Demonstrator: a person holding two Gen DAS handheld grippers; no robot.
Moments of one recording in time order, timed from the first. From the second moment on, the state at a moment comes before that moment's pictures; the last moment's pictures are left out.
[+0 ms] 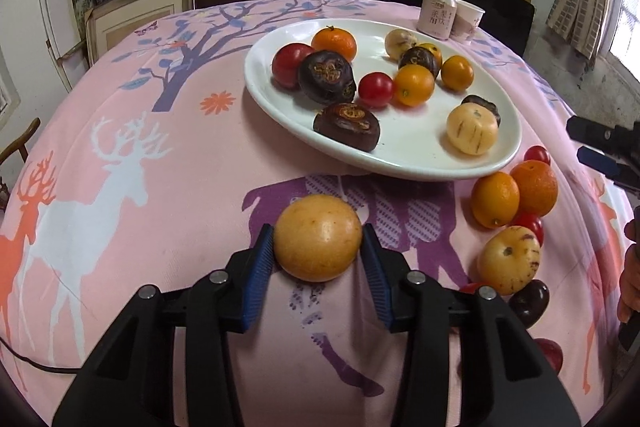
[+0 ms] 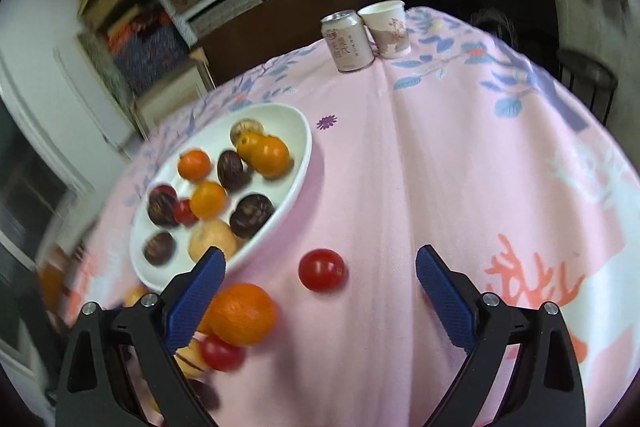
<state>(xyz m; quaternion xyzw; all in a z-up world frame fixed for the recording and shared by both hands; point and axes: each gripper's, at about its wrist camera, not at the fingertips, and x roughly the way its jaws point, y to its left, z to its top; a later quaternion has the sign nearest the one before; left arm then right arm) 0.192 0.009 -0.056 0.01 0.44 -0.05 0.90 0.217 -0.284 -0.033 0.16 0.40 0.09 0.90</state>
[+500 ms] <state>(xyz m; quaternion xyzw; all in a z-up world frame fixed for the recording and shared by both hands) 0.191 0.007 -0.058 0.02 0.44 -0.04 0.90 0.224 -0.284 -0.050 0.17 0.42 0.10 0.88</state>
